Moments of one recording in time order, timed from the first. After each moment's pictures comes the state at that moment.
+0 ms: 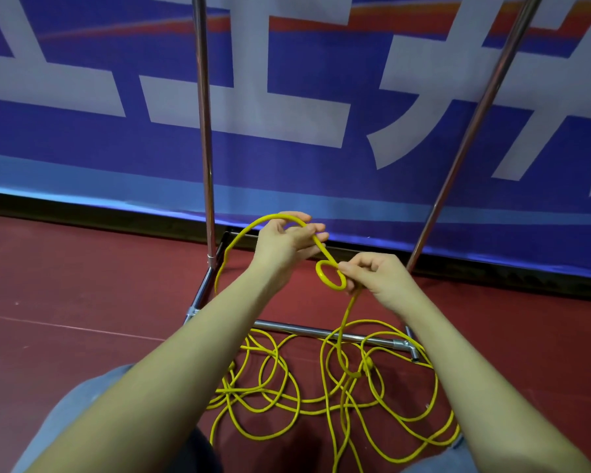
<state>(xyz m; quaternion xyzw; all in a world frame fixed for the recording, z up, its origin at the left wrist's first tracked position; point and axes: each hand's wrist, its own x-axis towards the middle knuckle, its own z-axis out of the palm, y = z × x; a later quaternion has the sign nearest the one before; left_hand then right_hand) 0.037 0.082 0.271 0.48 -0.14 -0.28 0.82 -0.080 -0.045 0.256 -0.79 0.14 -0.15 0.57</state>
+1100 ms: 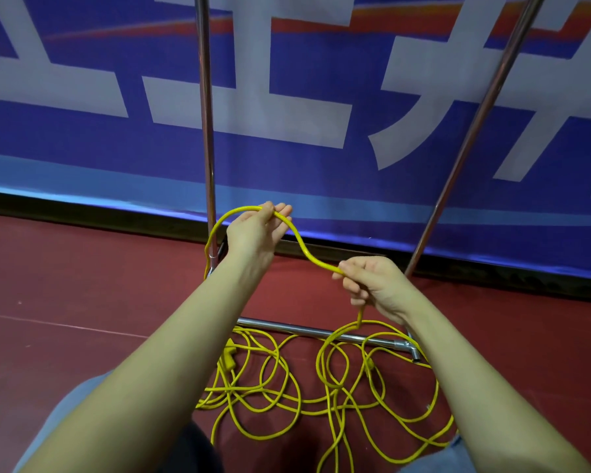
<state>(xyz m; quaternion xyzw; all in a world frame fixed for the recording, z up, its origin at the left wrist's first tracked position) 0.064 0.095 0.285 0.39 0.02 -0.23 0.89 -0.079 -0.038 0.258 -0.71 0.14 -0.06 0.69</state>
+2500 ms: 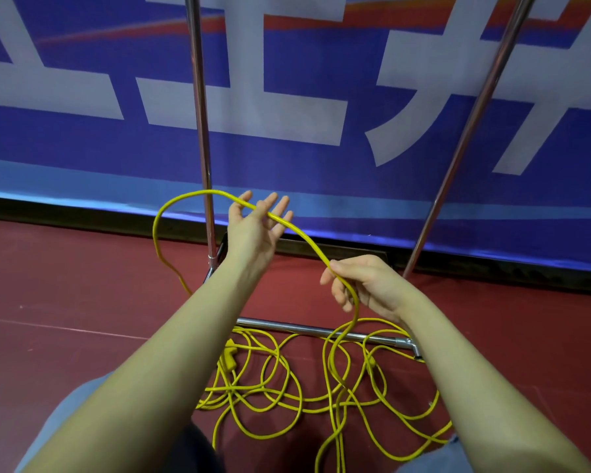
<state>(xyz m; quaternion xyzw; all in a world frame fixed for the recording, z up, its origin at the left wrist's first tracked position) 0.061 0.090 0.285 0.33 -0.02 -0.21 0.92 -0.081 -0.033 0.271 -0.72 0.13 0.02 0.68</state>
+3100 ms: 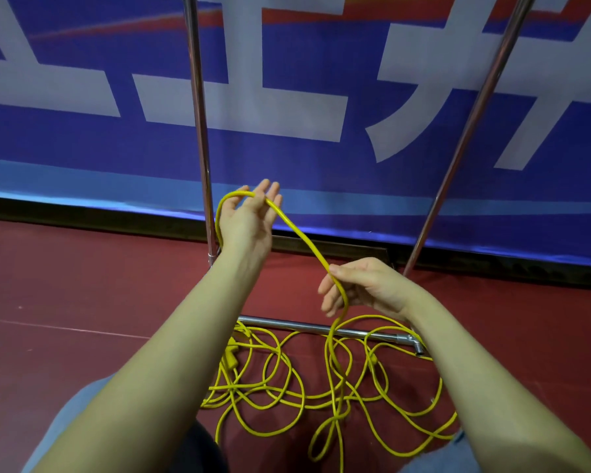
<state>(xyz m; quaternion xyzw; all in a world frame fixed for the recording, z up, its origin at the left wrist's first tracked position) 0.067 0.091 0.291 0.30 -0.01 -0.17 0.94 -0.082 -0.035 0.268 -0.72 0.10 0.08 0.69</state>
